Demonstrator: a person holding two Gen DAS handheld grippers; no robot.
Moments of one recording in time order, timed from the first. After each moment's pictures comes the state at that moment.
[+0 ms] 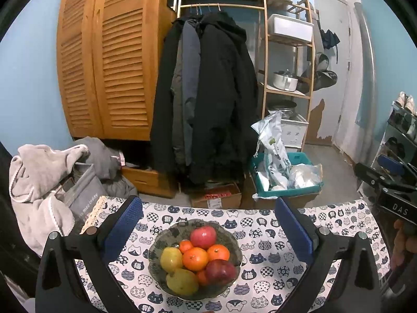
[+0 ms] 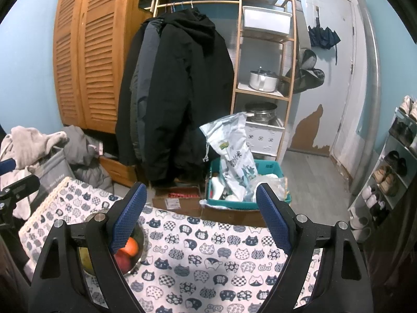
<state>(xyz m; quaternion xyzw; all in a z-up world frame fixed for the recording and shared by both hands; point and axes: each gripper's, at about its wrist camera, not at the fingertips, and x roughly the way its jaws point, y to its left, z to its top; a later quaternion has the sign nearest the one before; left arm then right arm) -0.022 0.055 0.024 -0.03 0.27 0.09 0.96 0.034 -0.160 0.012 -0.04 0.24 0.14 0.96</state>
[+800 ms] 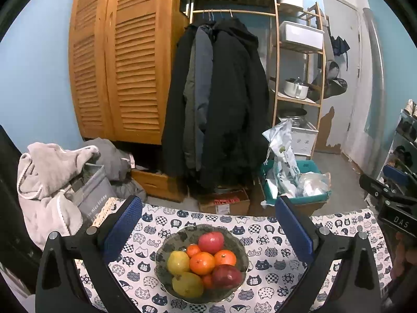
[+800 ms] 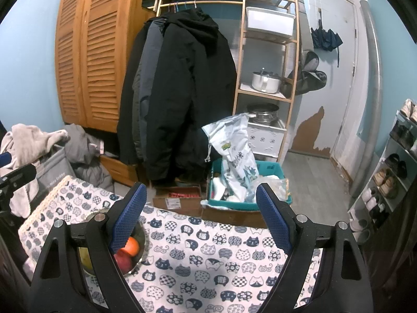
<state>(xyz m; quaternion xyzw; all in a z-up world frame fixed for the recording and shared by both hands) -0.027 0.059 0.031 -0.03 0.26 0.12 0.96 0.034 -0.158 0.013 -0.05 0.24 0.14 0.96</state>
